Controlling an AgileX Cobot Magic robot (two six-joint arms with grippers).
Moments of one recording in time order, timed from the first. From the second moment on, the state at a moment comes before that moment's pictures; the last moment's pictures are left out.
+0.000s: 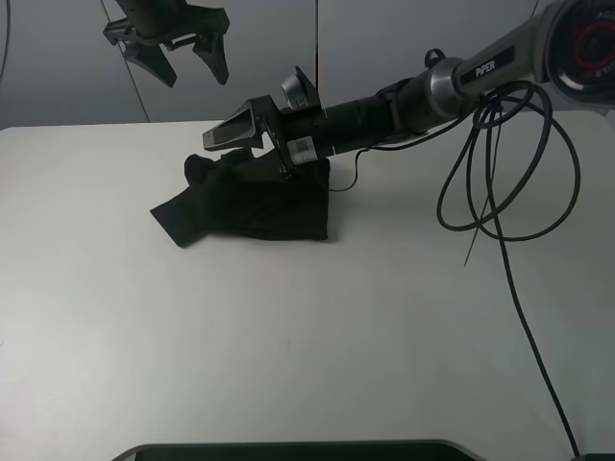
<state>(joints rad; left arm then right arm) -0.43 2.20 -2.10 -0.16 1.22 -0.03 0.43 2.39 -1.52 1.58 1.15 -1.10</state>
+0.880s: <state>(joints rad) -0.52 2.20 -2.10 -0.23 1.22 0.08 0.28 2.07 -1.52 0.33 0.89 -0.54</state>
